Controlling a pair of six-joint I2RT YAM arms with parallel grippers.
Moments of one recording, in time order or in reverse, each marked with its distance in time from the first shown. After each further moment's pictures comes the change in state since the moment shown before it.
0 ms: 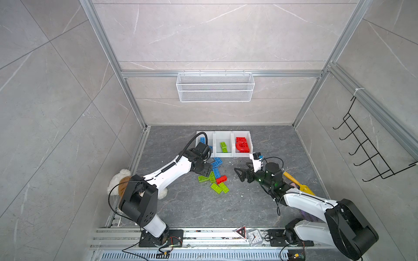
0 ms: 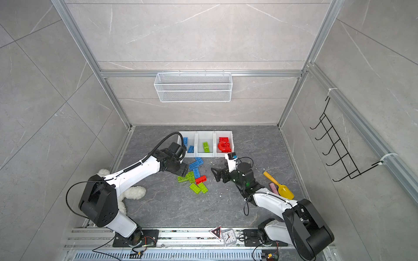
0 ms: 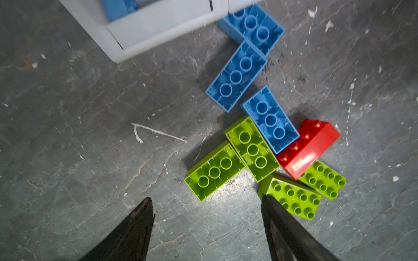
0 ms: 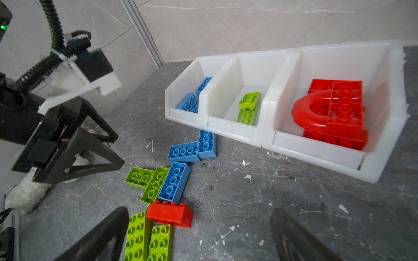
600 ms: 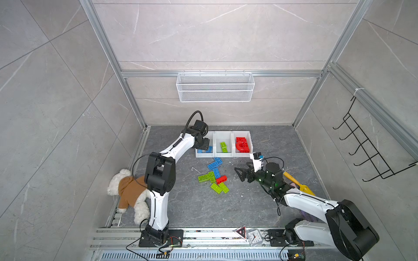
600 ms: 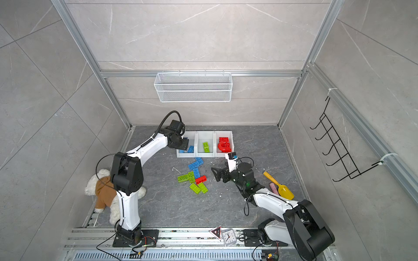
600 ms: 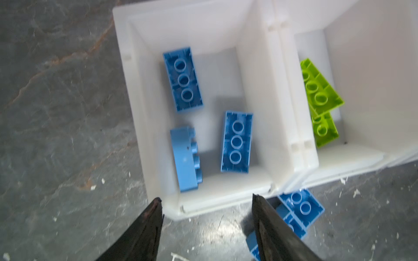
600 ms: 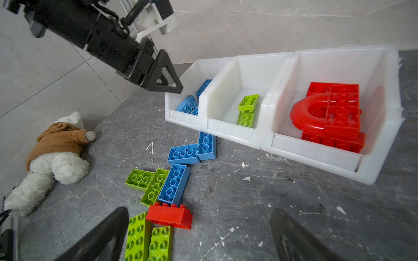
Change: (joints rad) left arm 0.185 0.391 0.510 0.004 0.016 0.025; right arm 0.000 -0.013 0.000 -0.001 0.006 0.000
